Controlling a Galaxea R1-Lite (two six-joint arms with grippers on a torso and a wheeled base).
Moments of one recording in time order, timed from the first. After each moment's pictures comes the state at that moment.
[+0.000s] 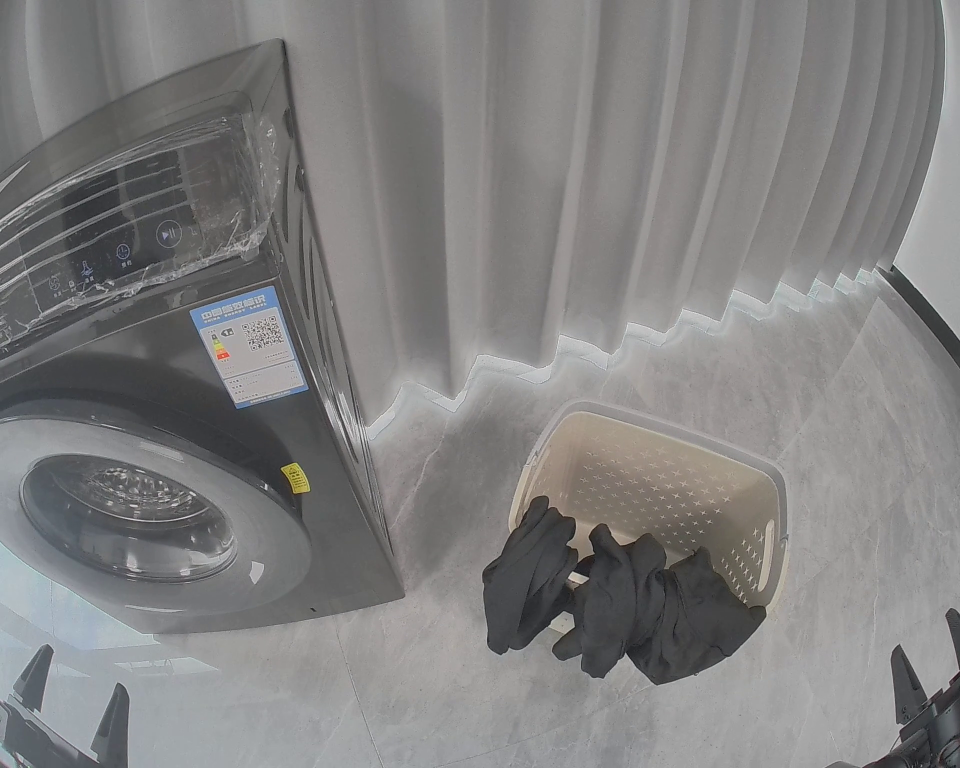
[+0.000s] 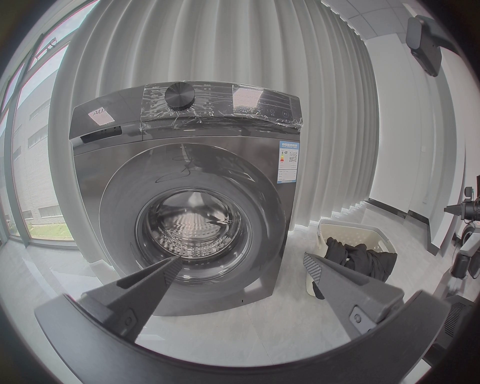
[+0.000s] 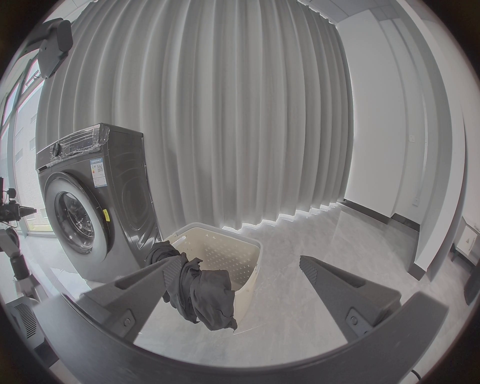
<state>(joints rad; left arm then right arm) 0.00 0.02 -0.02 0.00 -0.01 -0.01 0.00 0.02 -0.02 -0.01 0.01 -0.01</state>
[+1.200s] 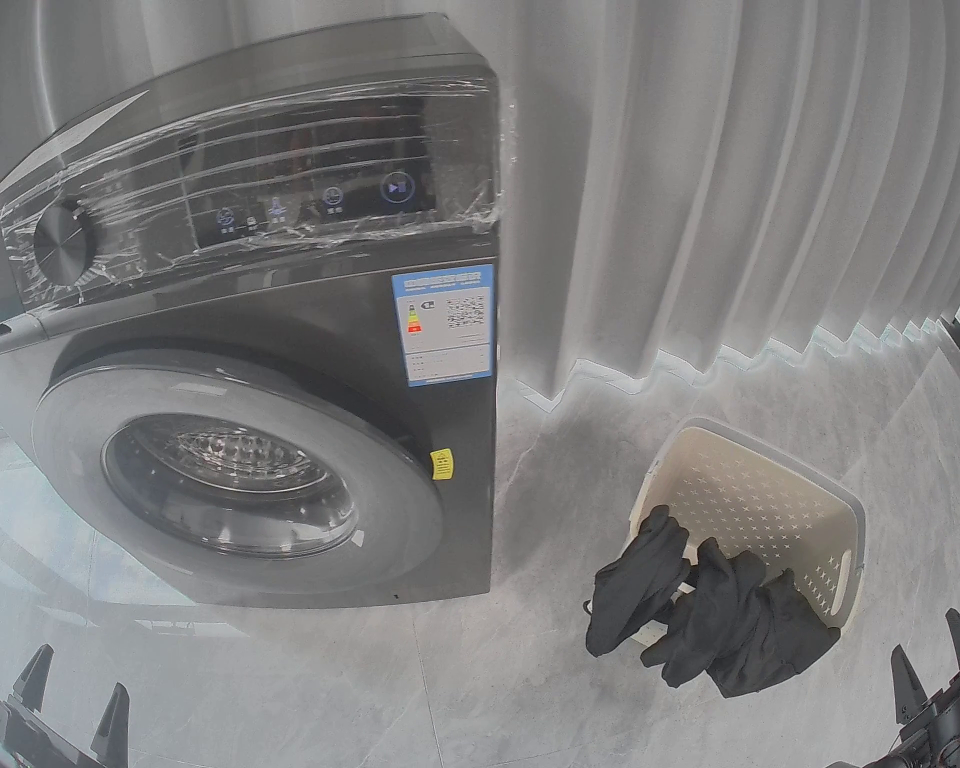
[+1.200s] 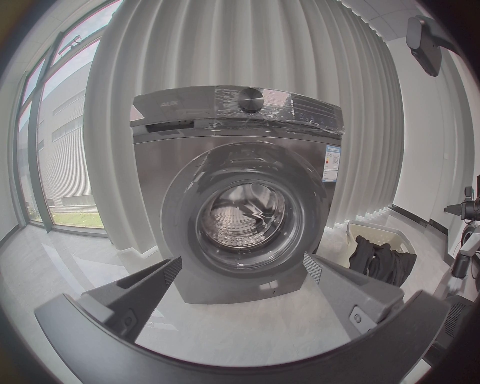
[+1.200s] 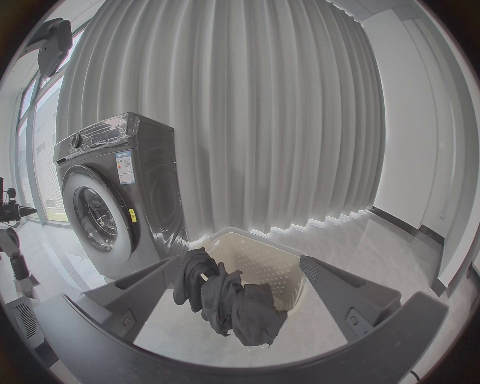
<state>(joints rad) 0.00 0.02 -0.02 0.00 -0.01 -0.01 0.00 0.02 -0.02 -0.01 0.00 -0.01</state>
